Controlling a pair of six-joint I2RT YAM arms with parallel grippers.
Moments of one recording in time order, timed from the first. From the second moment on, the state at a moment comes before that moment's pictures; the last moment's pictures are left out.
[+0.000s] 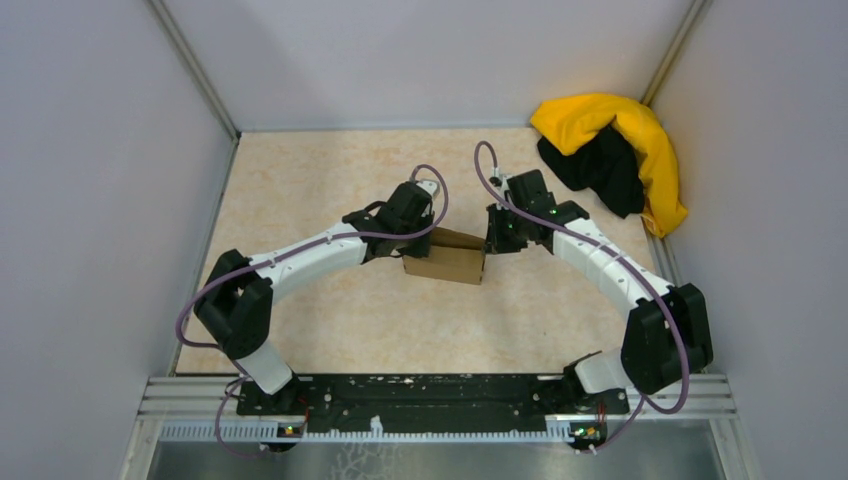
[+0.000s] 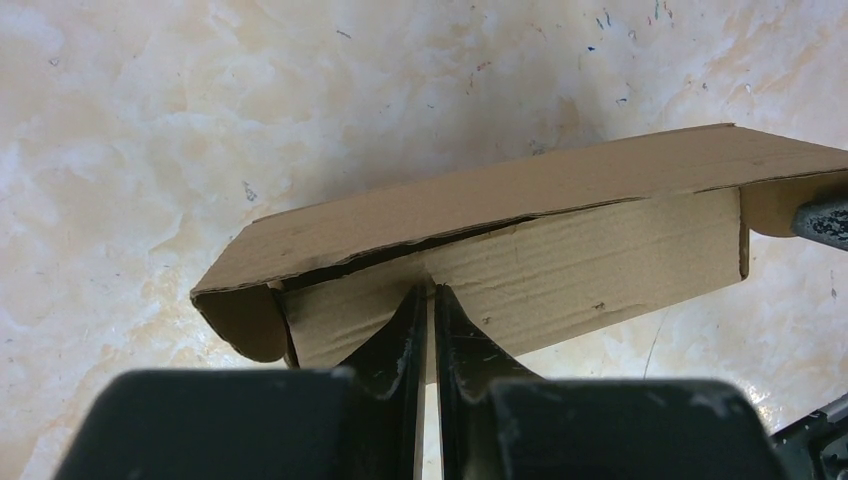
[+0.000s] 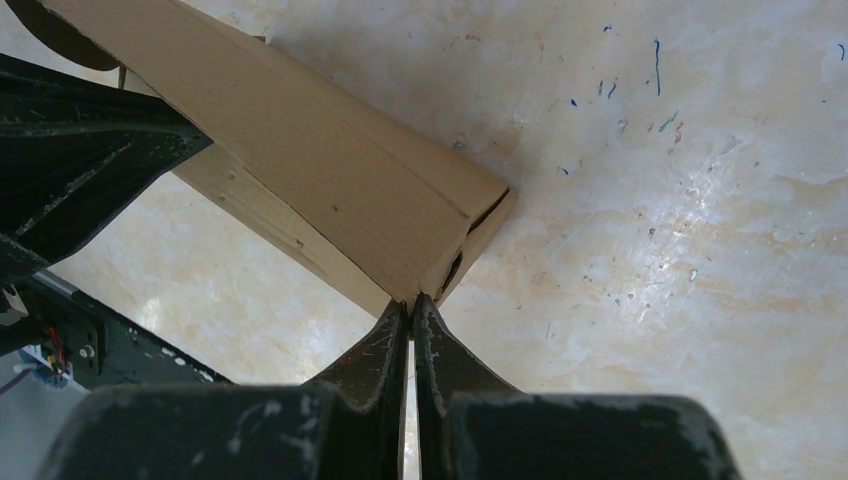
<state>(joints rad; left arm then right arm) -0.80 1.67 1.21 -0.37 -0.10 -0.40 0.42 1.39 1.05 -0.61 -0.25 0.29</state>
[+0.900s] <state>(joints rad) -0.80 1.68 1.21 -0.35 -0.09 -0.40 0.55 1.28 0.90 -0.44 -0.05 0.33</state>
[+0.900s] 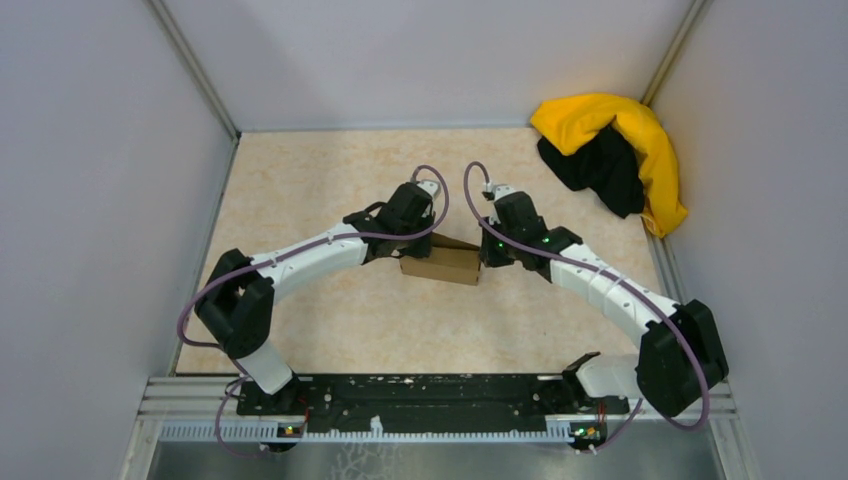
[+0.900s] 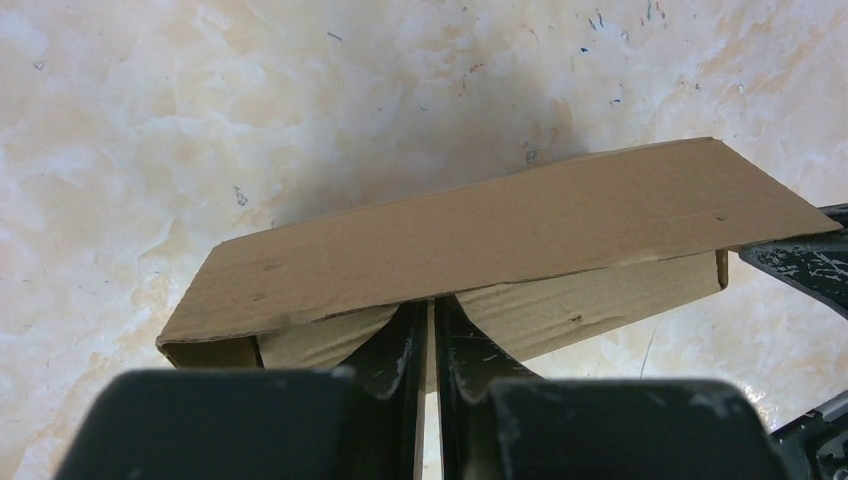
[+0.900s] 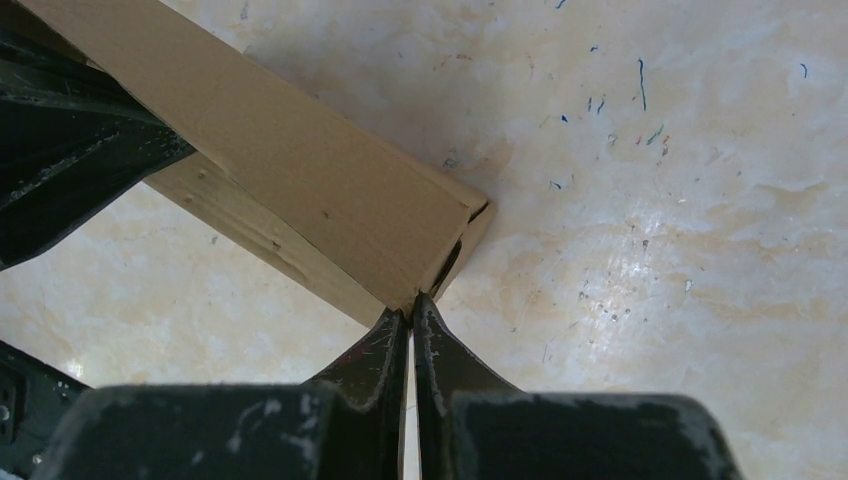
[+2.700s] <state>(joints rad) -0.66 1.45 1.13 -0.24 -0.01 -0.34 0.64 1.24 0.87 -0.44 0.10 0.33</state>
